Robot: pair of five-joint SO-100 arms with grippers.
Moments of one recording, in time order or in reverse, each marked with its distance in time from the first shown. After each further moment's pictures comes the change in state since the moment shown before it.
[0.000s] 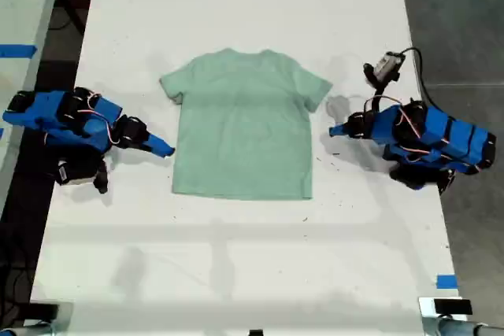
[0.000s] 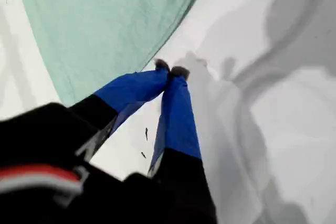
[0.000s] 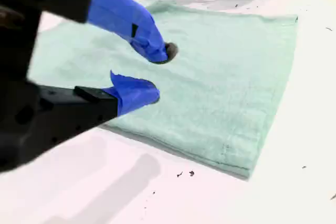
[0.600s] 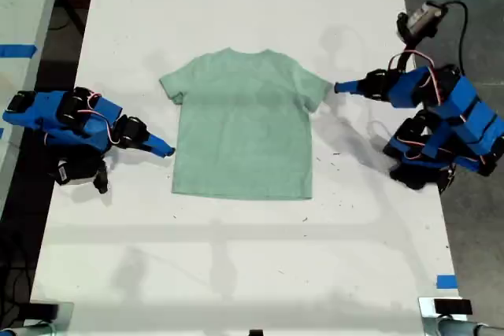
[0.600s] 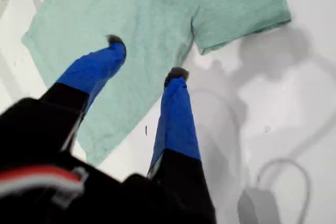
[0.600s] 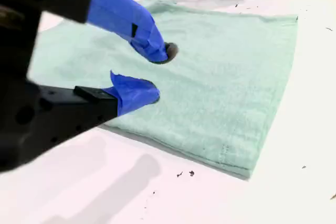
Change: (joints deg) arm 0 0.0 0.0 0.0 0.0 0.0; arm 1 17.6 -33.7 -43.2 10.2 -10.8
